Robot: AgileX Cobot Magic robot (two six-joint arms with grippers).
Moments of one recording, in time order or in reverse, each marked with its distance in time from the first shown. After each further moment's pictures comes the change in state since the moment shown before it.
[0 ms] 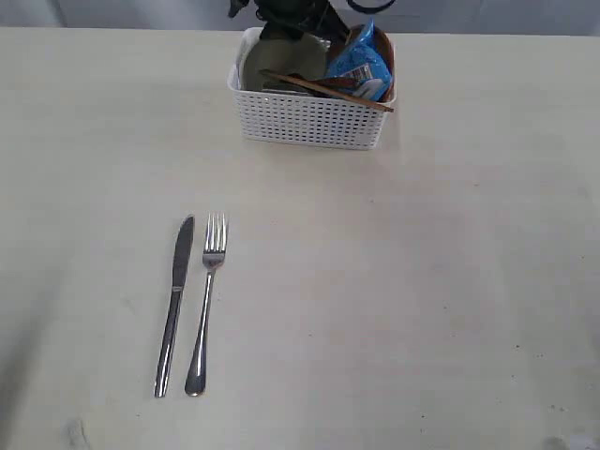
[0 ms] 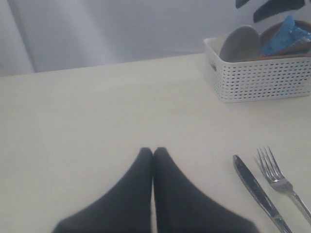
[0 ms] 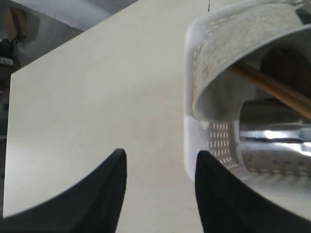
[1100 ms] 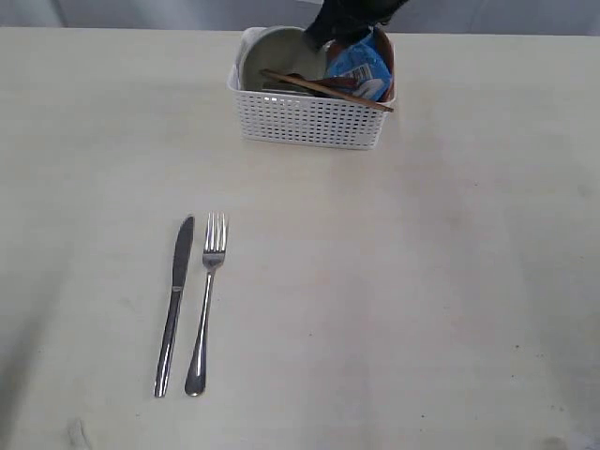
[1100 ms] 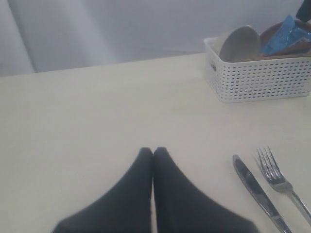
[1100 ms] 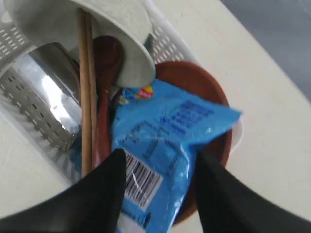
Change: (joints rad) left arm 0.000 0.000 0.000 0.000 0.000 0.000; right arm -0.061 -0.039 0.002 -0.481 0.271 -0.892
